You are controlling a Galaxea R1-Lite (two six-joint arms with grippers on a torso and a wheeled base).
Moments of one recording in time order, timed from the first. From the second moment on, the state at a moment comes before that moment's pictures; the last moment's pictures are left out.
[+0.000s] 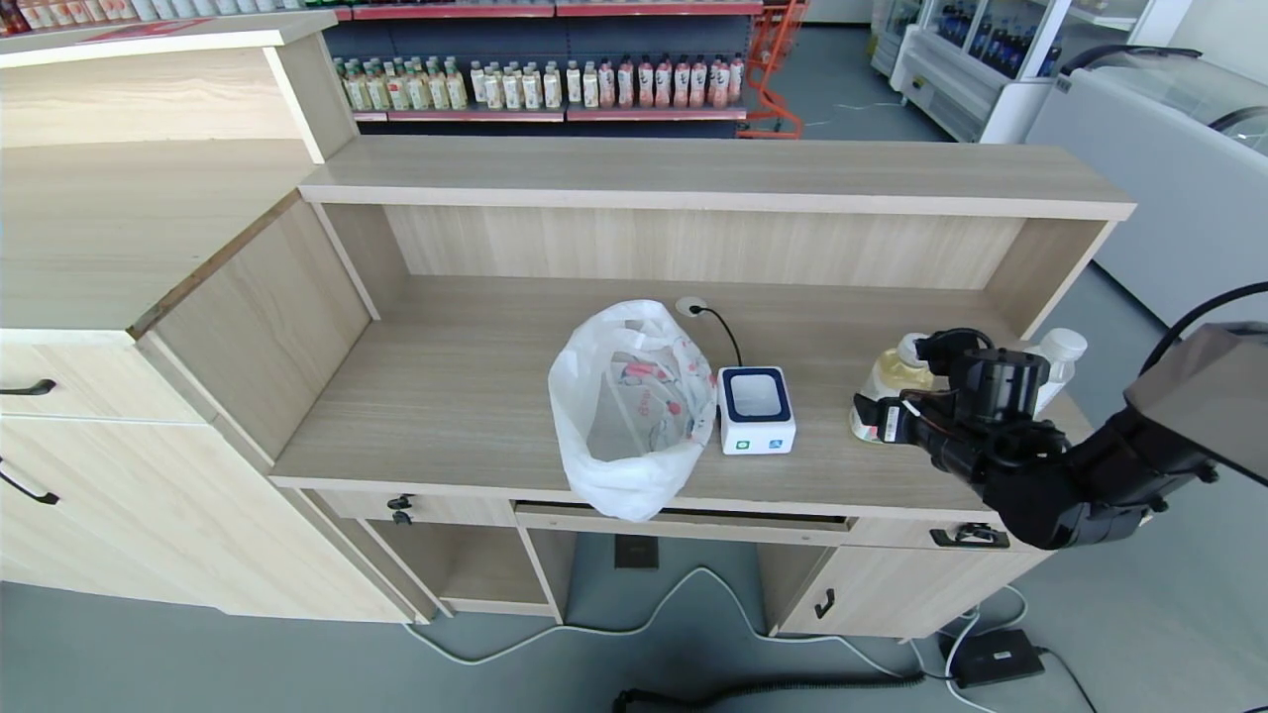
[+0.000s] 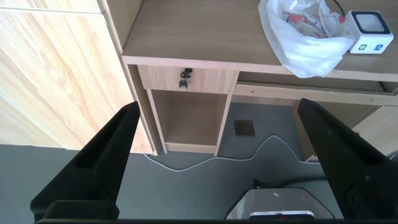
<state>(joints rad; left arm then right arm) -0.01 0.00 0.00 0.00 -0.02 -0.02 0.14 2.19 -0.94 -1.02 -0.22 0.01</state>
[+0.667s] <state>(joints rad) -0.01 0.00 0.00 0.00 -0.02 -0.02 0.16 2.30 -1.09 -1.02 -0.30 -0.03</state>
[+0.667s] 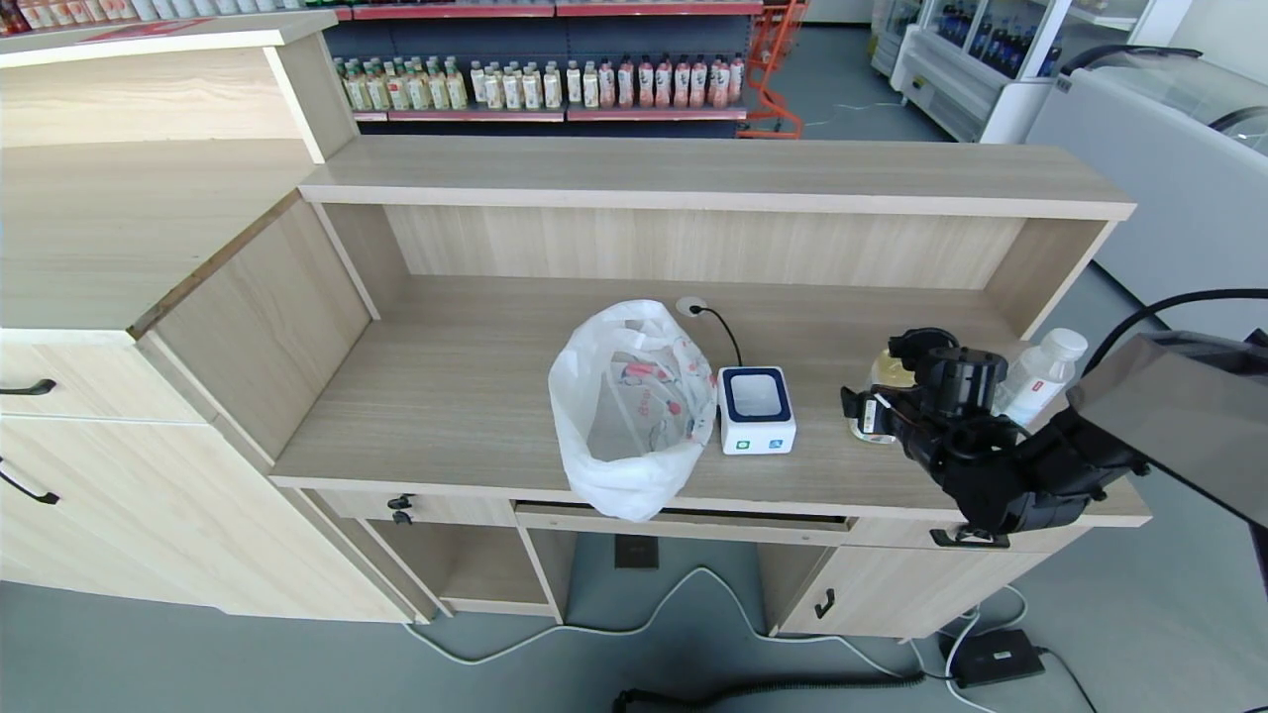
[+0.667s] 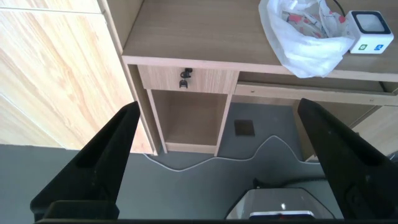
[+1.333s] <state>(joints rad) -0.01 0.00 0.00 0.00 -0.02 -0.02 0.12 2.39 -1.21 -1.02 -0.29 -0.07</state>
